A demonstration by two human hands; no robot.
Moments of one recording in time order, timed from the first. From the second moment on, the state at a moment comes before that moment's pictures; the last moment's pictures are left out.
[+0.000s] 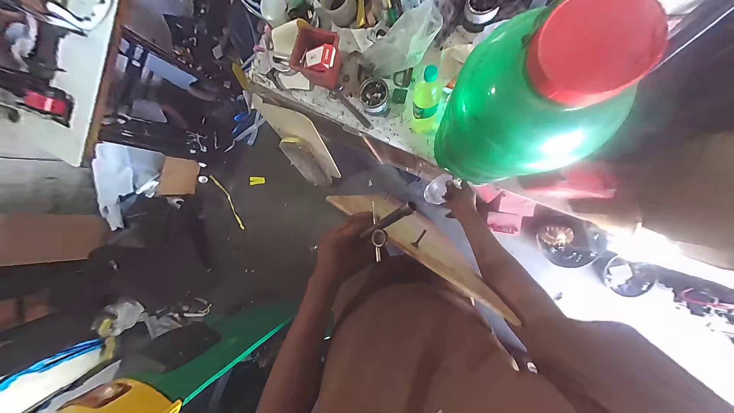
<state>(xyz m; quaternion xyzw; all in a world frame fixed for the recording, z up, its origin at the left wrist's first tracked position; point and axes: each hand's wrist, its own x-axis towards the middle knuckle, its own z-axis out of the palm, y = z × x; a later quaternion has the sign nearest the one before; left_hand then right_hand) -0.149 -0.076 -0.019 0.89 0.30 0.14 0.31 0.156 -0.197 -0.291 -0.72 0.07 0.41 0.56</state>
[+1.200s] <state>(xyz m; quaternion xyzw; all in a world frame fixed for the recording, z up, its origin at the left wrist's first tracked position) -0.156 -0.076 -0.023 0.88 0.30 0.15 0.32 0.153 -0.199 -0.296 -0.69 0.05 0.41 0.60</state>
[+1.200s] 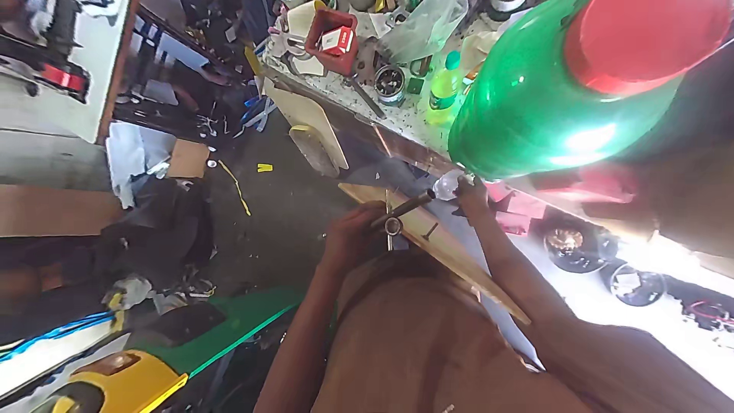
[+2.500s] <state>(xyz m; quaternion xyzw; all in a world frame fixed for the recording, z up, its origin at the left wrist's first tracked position) -0.159 -0.076 -0.018 0.89 0.28 0.16 0.34 0.147 -0.195 -0.279 -0.70 0.06 0.42 0.57</state>
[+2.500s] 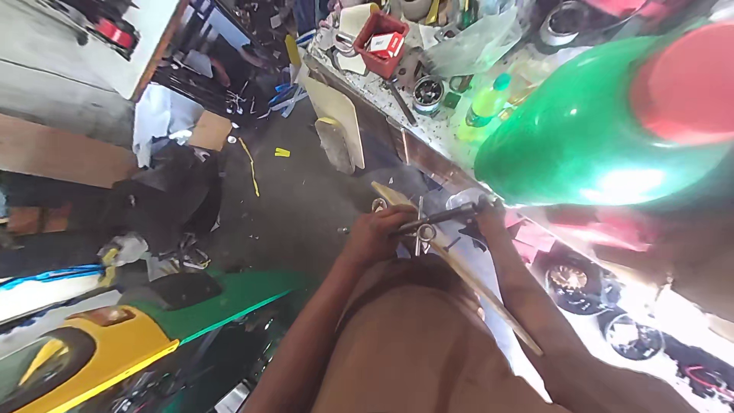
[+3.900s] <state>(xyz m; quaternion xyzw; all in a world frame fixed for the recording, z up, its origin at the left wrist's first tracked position) -0.124 -0.061 -0.026 0.88 0.27 0.19 0.33 0.184 -0.273 -0.292 -0.84 -0.10 0.41 0.34</state>
